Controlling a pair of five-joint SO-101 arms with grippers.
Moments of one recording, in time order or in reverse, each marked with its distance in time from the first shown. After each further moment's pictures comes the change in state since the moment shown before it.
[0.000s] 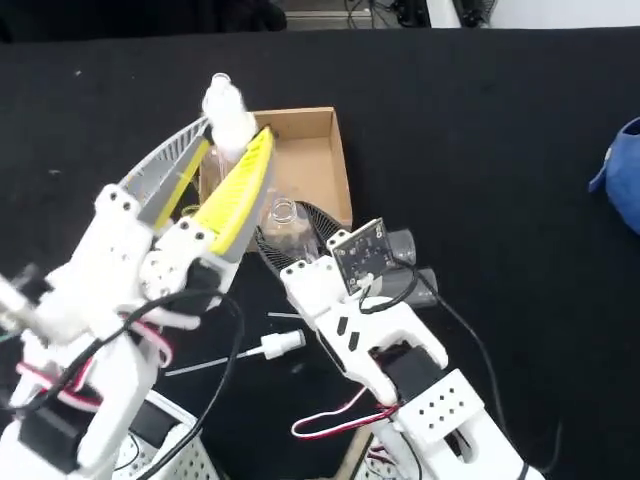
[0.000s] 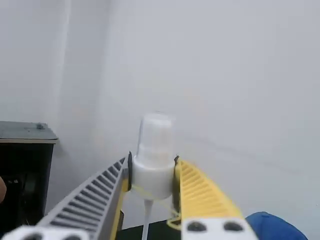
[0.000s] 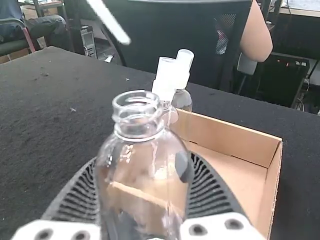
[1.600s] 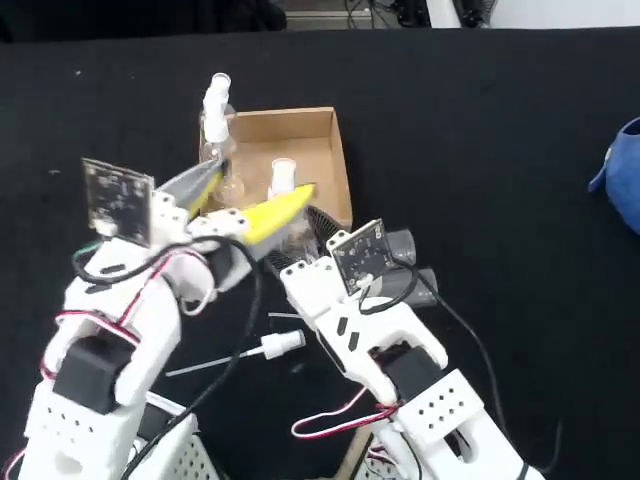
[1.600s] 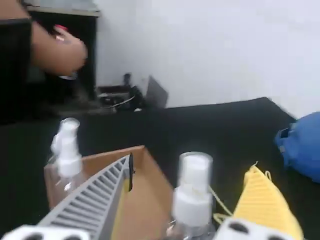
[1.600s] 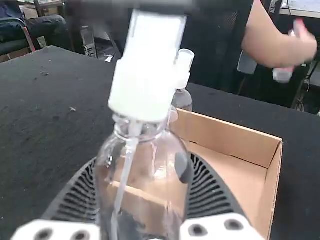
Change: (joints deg) left arm -9.1 7.6 5.8 18.8 0.0; right arm -0.1 0.0 0.3 -0.1 0.0
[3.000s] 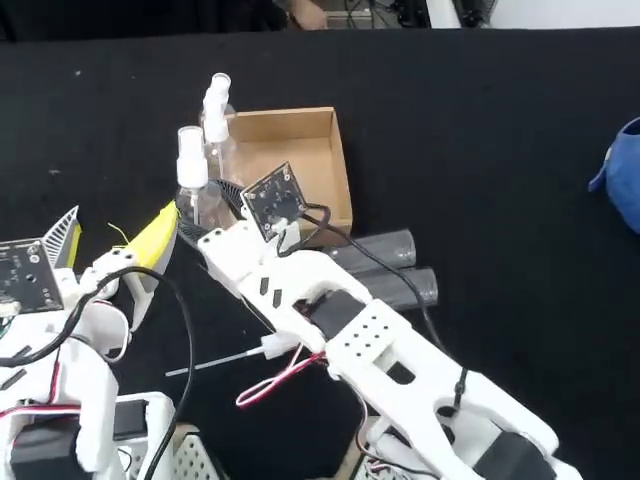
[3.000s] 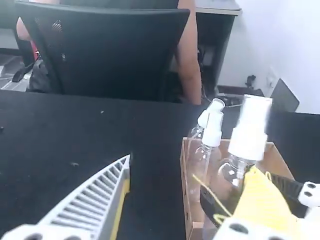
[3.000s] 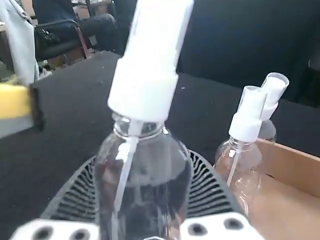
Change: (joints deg) left arm -29.5 -17.8 -0.1 19.6 -7.8; right arm -11.1 40.9 -24.6 -15.9 -6.4
